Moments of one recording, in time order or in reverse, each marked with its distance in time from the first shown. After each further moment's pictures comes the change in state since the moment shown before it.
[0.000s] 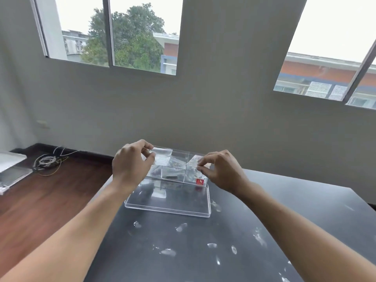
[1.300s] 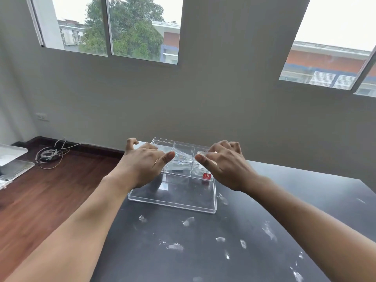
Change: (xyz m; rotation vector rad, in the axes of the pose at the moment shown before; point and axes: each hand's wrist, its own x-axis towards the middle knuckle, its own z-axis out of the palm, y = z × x) left_hand -0.001 -0.008 0.002 0.456 -0.481 0.364; right_hand -0.005 -0.004 0.005 -0.256 -0.195 0.023
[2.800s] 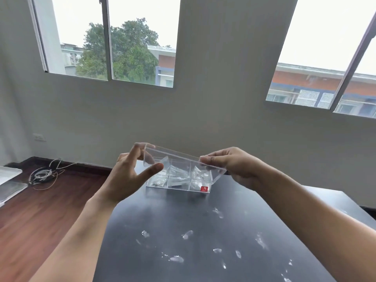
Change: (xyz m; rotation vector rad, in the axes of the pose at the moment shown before) left_hand -0.031 -0.019 -0.039 -0.773 0.358 -0.006; right_hand -0.008 -0.039 -0.102 1.109 -0.155 0.500
